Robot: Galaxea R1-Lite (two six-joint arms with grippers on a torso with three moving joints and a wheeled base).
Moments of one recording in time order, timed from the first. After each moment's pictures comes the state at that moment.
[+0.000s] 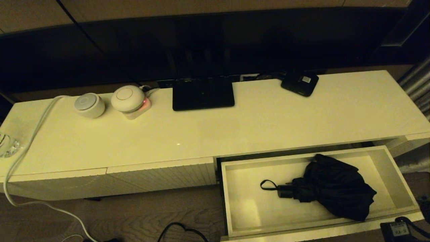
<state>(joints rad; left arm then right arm) 0.00 0.00 0.00 0.00 -0.01 0.05 0.30 1.24 -0.35 0.06 0.03 -1.28</state>
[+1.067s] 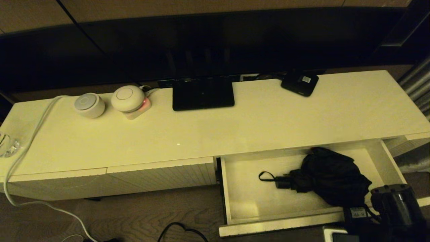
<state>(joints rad) 0.00 0.00 0.00 0.00 -0.01 0.05 0.29 1.66 -0.21 -0.66 0.02 -1.28</state>
